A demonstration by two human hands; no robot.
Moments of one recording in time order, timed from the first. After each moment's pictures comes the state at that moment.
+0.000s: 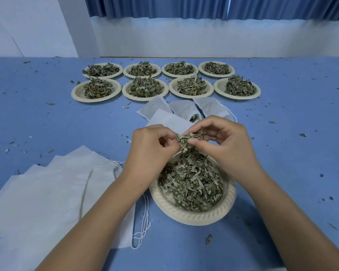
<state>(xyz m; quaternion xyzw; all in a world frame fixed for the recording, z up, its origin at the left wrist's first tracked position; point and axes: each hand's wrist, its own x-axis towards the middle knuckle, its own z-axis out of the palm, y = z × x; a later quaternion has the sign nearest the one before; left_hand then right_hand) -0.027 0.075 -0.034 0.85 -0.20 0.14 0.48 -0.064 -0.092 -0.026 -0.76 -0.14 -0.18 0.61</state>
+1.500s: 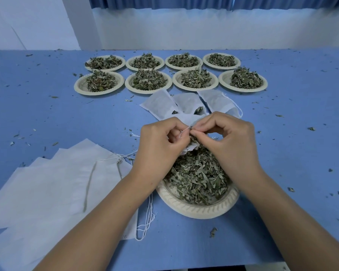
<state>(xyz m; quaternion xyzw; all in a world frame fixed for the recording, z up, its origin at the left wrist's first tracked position) -0.034 0.067 -0.041 0.79 -0.23 0.14 0.55 -0.065 -0.081 -0.036 -0.81 -0.12 -0.30 0.49</state>
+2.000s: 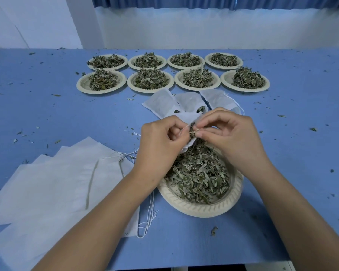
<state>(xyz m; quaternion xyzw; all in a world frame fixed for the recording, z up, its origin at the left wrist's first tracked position) -0.033 0.067 -0.042 0.79 -0.20 0.14 0.56 -0.061 -0.088 -0.027 -0.72 -0.11 -0.15 0.67</state>
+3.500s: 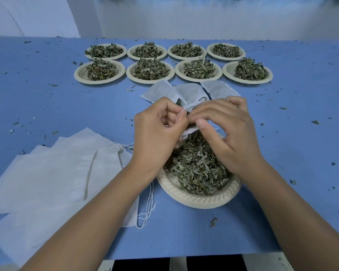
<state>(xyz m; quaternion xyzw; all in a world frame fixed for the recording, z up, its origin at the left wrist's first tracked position) -0.039 0.068 -0.038 0.74 -0.15 0.13 0.65 -0.066 -0.082 -0.032 -0.87 -0.22 -0.34 0.29</state>
